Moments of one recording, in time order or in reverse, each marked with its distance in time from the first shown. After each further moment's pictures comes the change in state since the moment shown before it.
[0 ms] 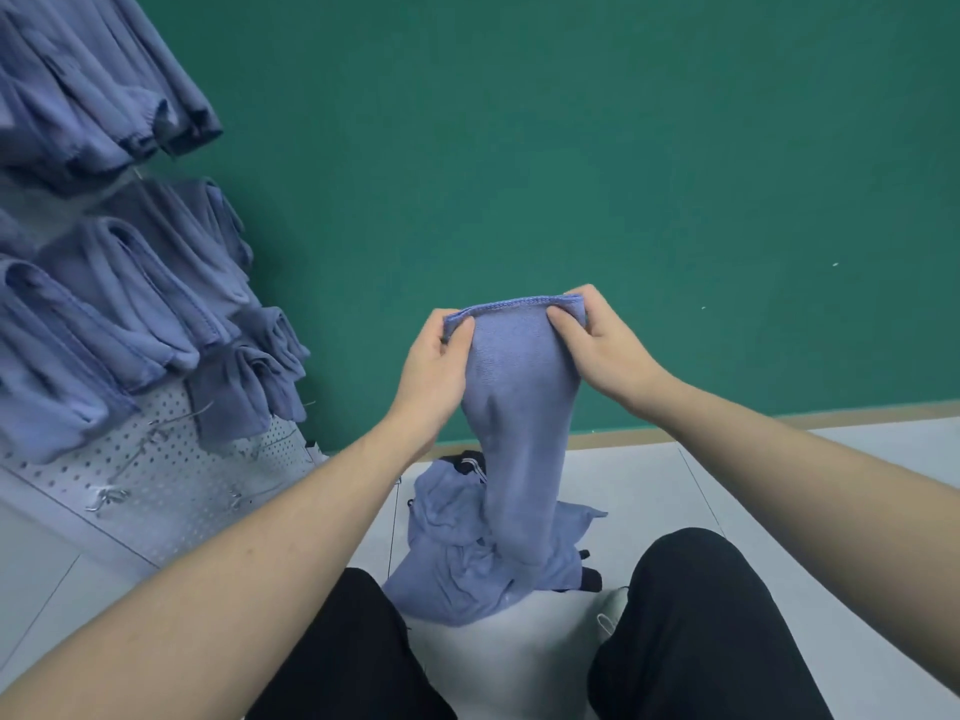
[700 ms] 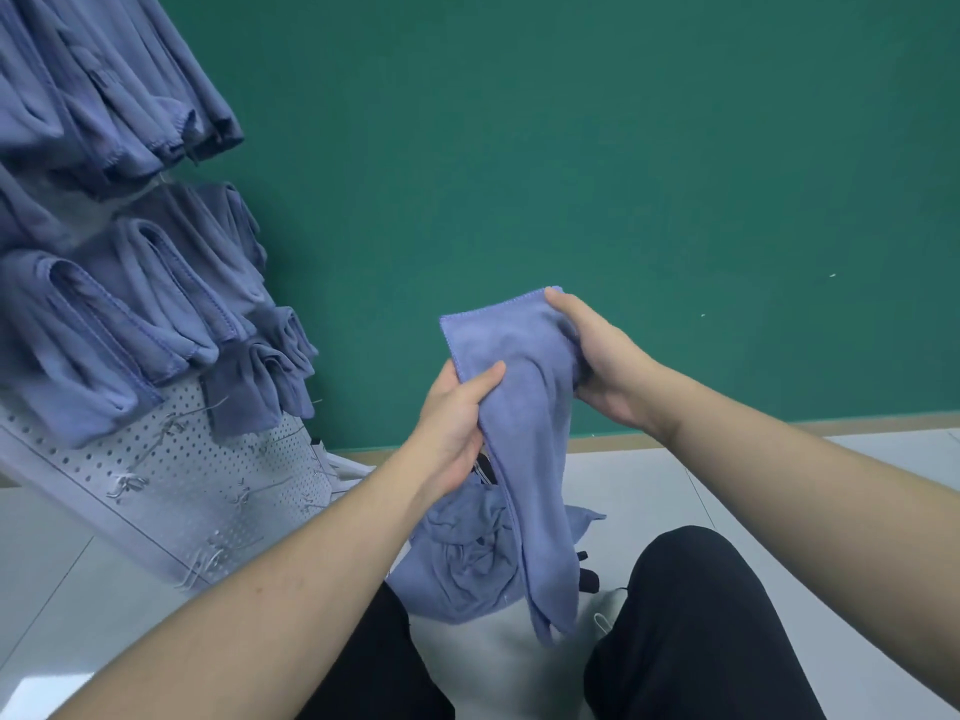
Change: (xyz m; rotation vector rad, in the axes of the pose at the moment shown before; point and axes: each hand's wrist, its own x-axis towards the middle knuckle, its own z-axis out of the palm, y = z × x) left_hand -0.043 0.006 0.007 -0.522 -0.164 -0.315; right_hand -0.013 -0.028 0.005 0.563 -0.194 0.395
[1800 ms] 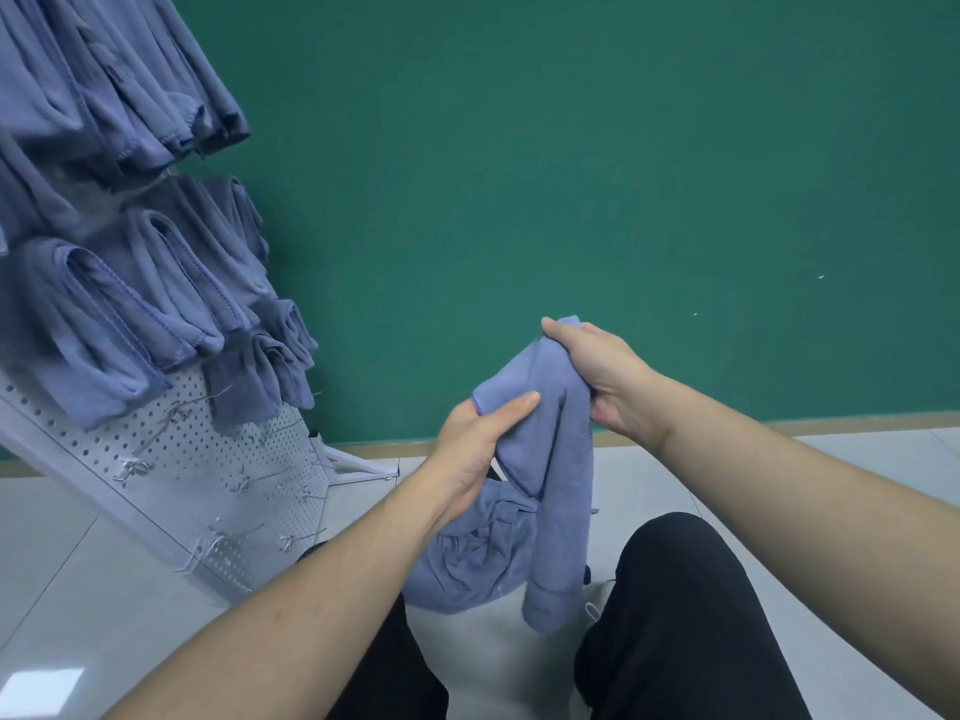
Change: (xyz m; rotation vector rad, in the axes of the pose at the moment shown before) left_hand -0.031 -0.024 0.009 0.054 -0.048 -0.049; right_hand -0.023 0.001 0.015 0.164 0.195 0.087
